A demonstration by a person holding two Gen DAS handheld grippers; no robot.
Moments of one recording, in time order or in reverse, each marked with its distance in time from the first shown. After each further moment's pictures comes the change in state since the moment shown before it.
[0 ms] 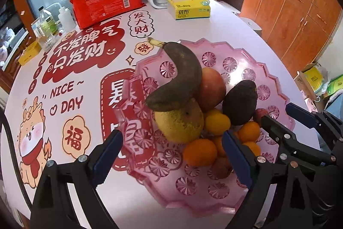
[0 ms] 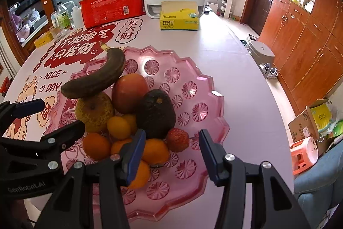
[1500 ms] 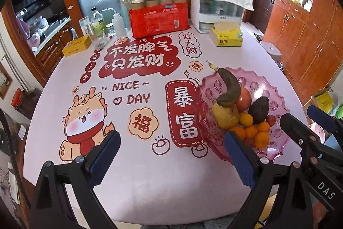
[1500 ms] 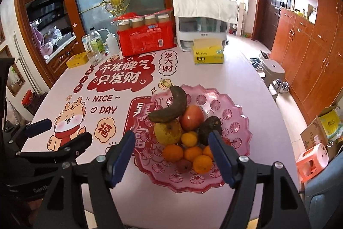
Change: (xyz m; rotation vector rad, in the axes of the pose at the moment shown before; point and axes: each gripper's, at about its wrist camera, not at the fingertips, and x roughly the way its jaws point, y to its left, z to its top) left arm -0.138 0.088 -0.031 -0.131 -0.100 0.123; right arm -0.129 0.079 0.014 0.017 -0.143 0.111
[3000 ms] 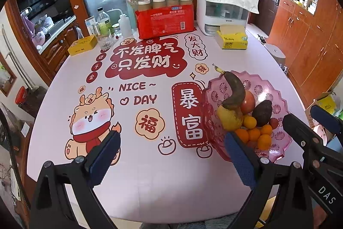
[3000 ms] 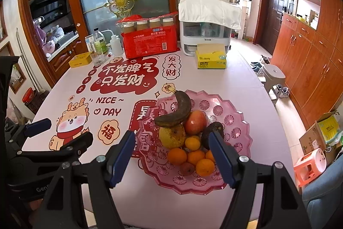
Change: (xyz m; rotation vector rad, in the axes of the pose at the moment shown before) left arm -0.006 0.007 0.002 -0.016 -0.004 0.030; right arm -0.008 0.014 0.007 -0.026 -0.010 0.003
